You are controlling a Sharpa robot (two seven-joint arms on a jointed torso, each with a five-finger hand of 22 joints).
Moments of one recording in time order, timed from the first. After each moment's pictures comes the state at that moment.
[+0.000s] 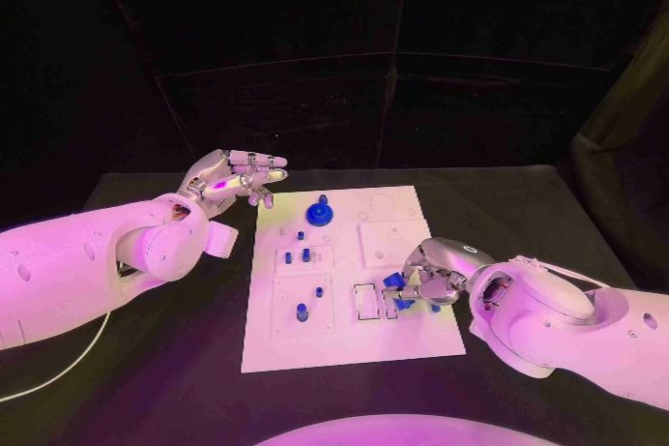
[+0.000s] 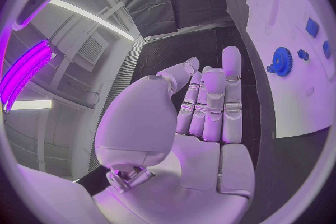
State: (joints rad) left arm 1.31 -0.83 -0.19 1.45 -0.05 -0.20 0.42; left_hand 1.32 -0.10 0.50 -0.11 0.05 1.00 0.18 0.11 0.07 1.02 0.11 0.33 0.07 1.23 0.02 1.10 0.63 0.17 1.18 0.12 0.67 0.71; right arm 1.01 -1.07 -0.05 1.97 -1.51 -0.39 -0.56; right_hand 1.27 0.01 -0.17 0.29 0.43 1.08 0.07 0.30 0.19 1.36 -0.01 0.96 0.97 1.46 -0.07 1.42 1.27 0.05 1.46 0.04 1.49 1.31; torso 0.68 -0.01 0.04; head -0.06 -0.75
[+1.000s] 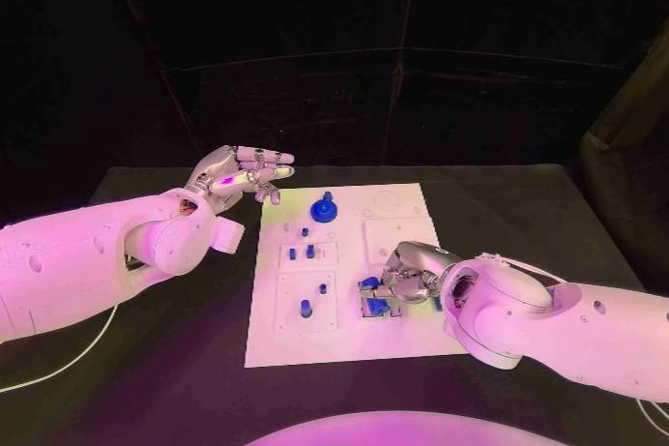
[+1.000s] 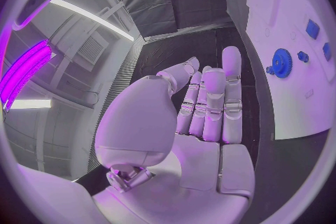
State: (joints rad) left arm 1.31 -0.83 -0.19 1.45 -0.05 -0.20 0.42; left_hand 1.32 -0.10 0.50 -0.11 0.05 1.00 0.18 0.11 0.07 1.02 0.11 0.33 0.07 1.23 0.02 1.10 0.63 0.17 1.18 0.12 0.67 0.71; right arm 1.01 -0.92 -0.05 1.89 -1.43 -0.34 -0.60; right_hand 1.18 0.04 -0.25 0.29 0.38 1.13 0.04 0.29 0.24 1.37 -0.02 0.93 0.98 1.47 -0.07 1.43 1.29 0.05 1.47 0.04 1.49 1.31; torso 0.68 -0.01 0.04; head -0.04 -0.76
